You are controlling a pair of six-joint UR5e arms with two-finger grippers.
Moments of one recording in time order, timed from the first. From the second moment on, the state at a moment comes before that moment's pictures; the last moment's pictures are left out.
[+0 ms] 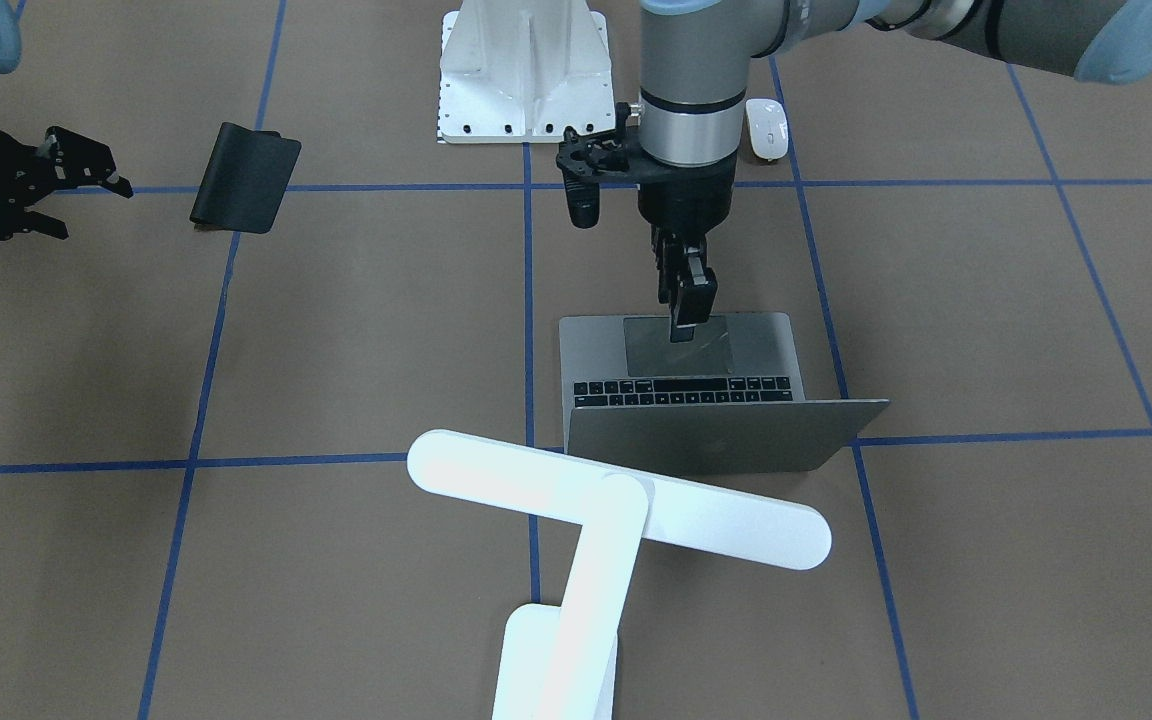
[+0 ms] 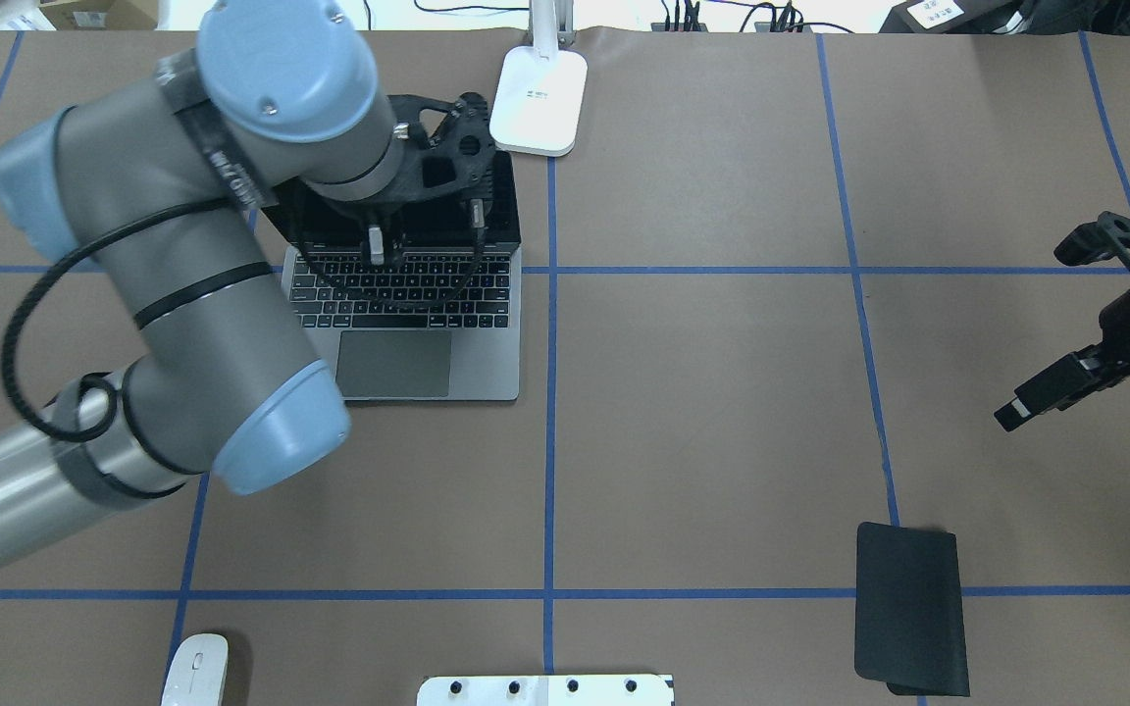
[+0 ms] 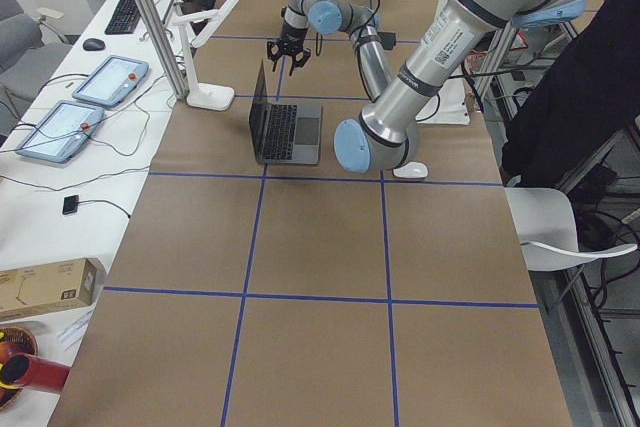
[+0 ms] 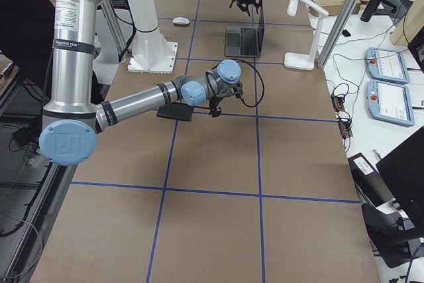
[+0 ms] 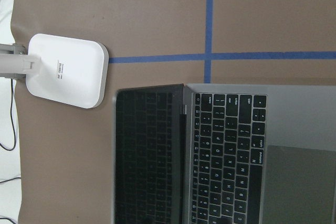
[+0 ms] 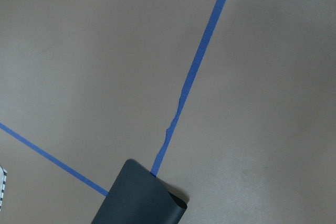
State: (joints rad) left arm -0.70 -2.31 -1.87 -1.31 -1.74 0.40; right arm 1.02 -1.65 1.97 -1.45 2.59 0.34
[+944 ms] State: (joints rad) left arm -0.75 -1.64 -2.34 -1.30 -2.07 -0.18; right arm 0.78 -1.71 1.94 -0.95 2.49 1.06
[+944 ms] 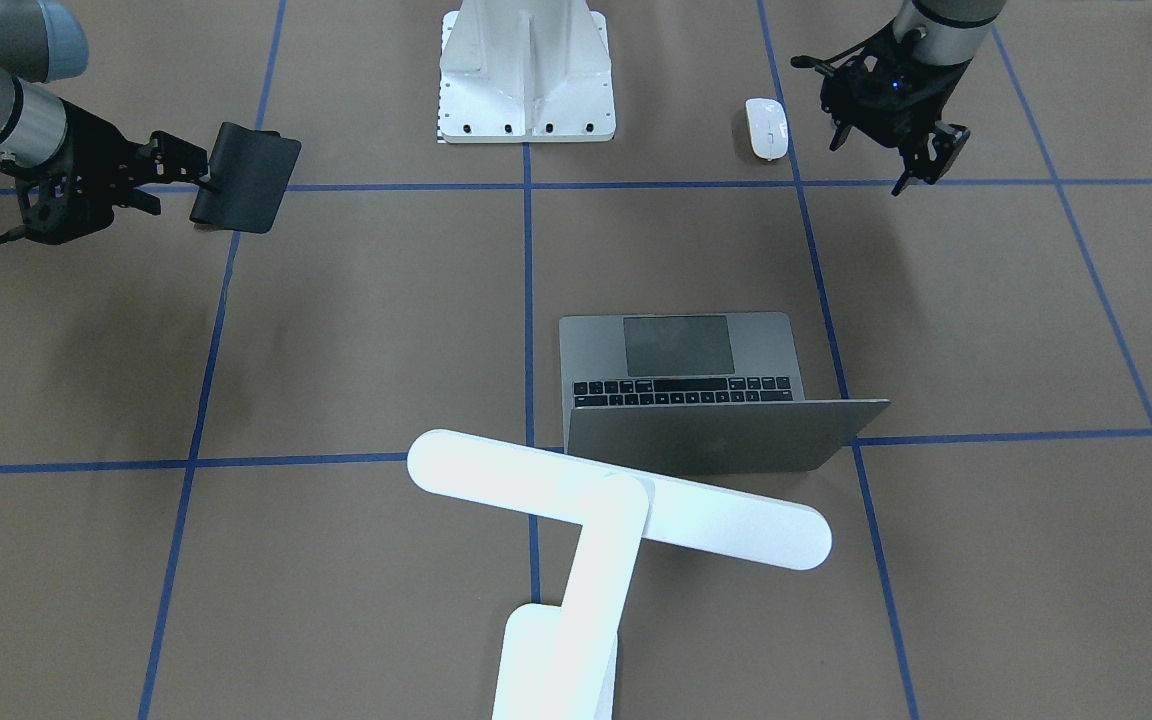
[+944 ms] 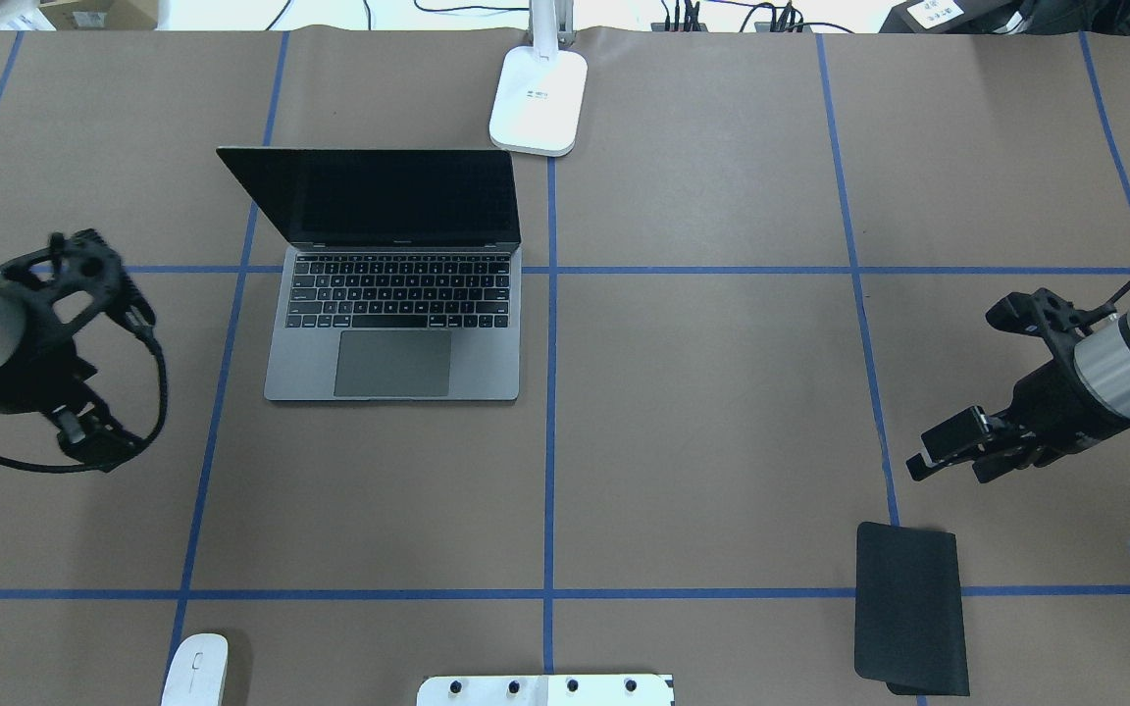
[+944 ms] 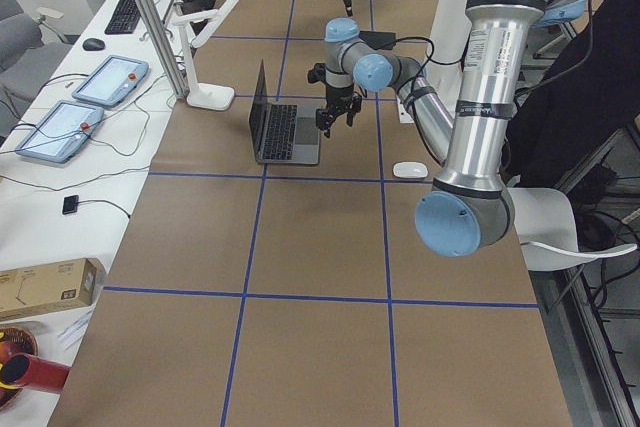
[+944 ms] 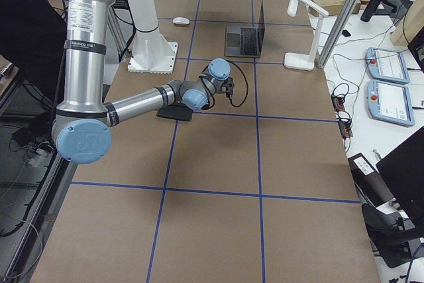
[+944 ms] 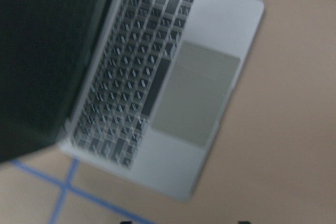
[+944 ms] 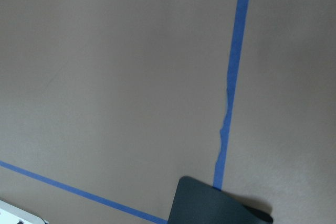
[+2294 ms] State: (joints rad) left arm -0.66 -1.57 -2.28 -1.49 -2.13 -1.04; right arm 0.58 -1.86 1.99 -0.91 2.44 1.15
